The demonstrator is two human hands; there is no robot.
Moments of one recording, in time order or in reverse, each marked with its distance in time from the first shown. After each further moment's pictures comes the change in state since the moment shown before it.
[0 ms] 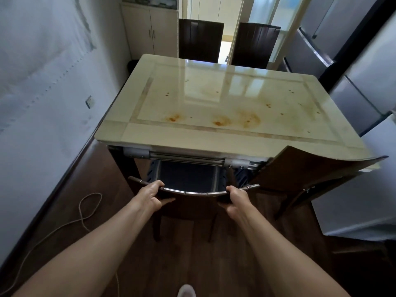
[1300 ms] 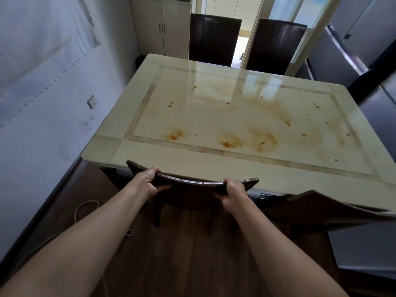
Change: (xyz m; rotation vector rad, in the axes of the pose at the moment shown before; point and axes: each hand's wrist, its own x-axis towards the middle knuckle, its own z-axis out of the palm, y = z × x) left_hand 0.081 0.126 0.103 -0.008 0.025 0.059; right_hand 0.113 -0.108 0.104 0.014 -0.050 0.051
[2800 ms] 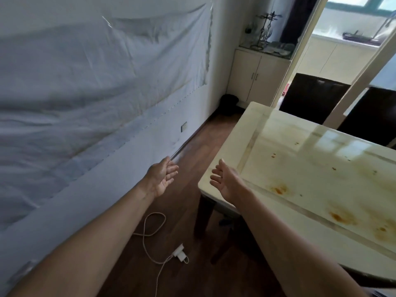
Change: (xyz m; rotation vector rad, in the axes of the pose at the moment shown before) left_hand -0.052 0.228 -0.289 0.007 -0.061 0.455; right_hand -0.156 0.103 0.366 -0.468 -0.641 -0.145
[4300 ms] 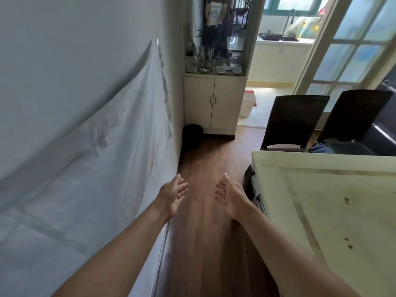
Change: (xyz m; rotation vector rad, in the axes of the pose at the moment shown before) left_hand 0.534 0.360 0.068 0.258 -0.397 -0.102; right_hand 0.503 -0.273 0.171 0.275 0.423 -0.097
